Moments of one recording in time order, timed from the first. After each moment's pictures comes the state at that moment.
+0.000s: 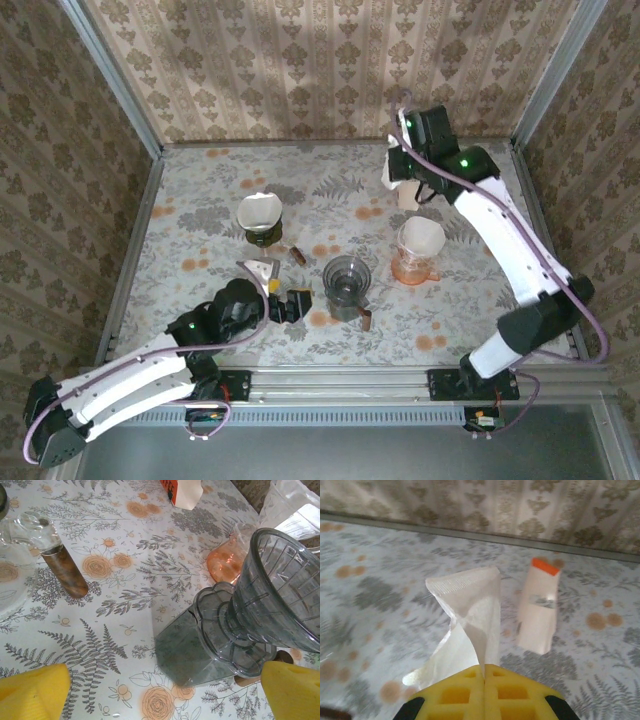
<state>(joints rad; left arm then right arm) -0.98 0.63 0.36 -0.20 -0.12 -0.58 0.42 1.54 1.75 -0.90 0.18 0.18</state>
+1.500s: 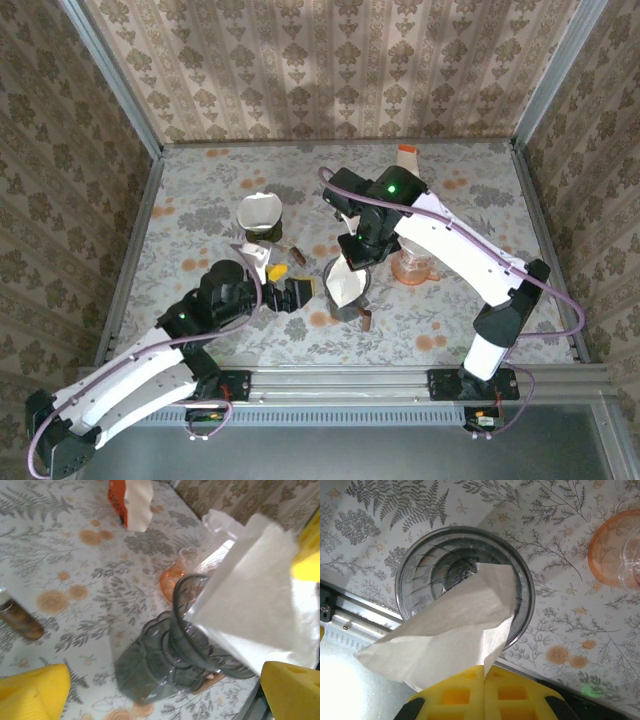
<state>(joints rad) -0.85 0.67 0.50 -0.18 0.17 -0.51 0.83 1.72 1.95 -1.64 -0.03 0.47</state>
